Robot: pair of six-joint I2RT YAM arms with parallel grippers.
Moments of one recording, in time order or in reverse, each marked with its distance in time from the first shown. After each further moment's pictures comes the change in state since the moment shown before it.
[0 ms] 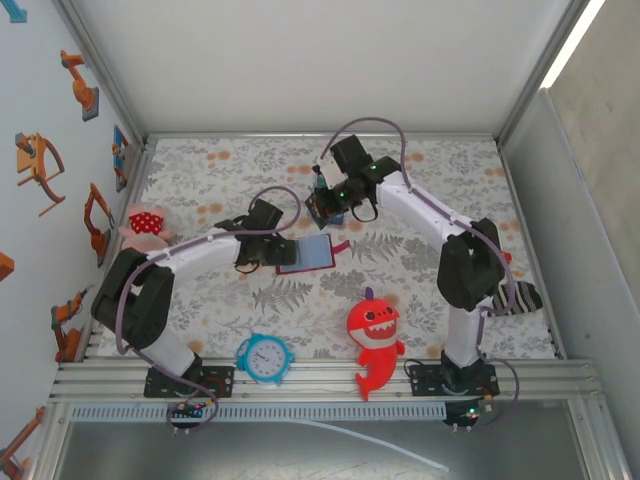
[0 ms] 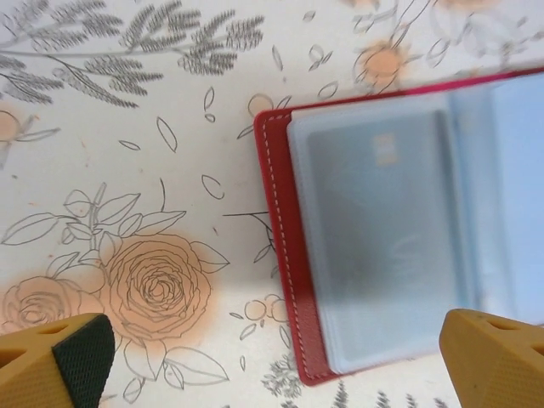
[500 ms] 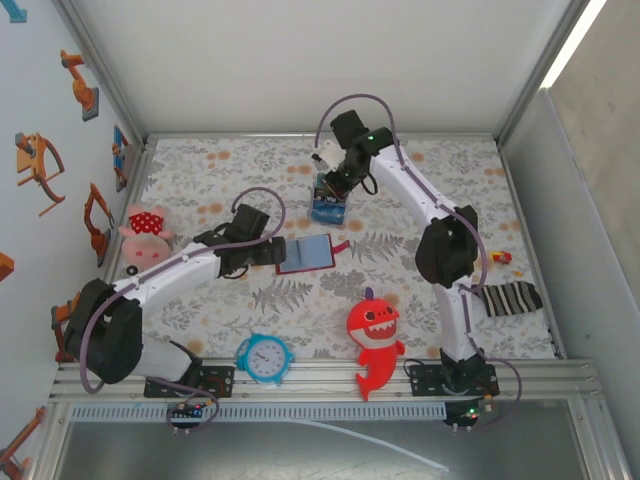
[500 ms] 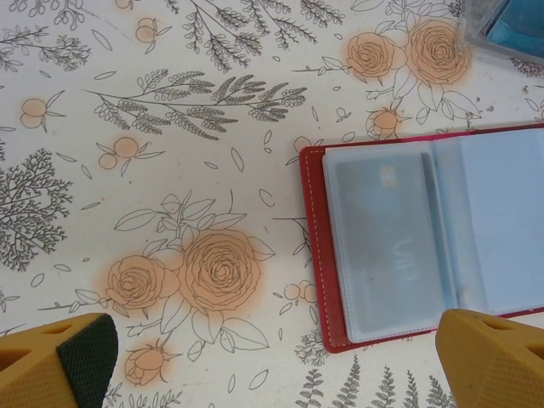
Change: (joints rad) left arm 0.000 -0.207 -0.106 0.028 -0.091 -0.028; right arm -0.063 0.263 0.436 -0.278 0.202 -0.443
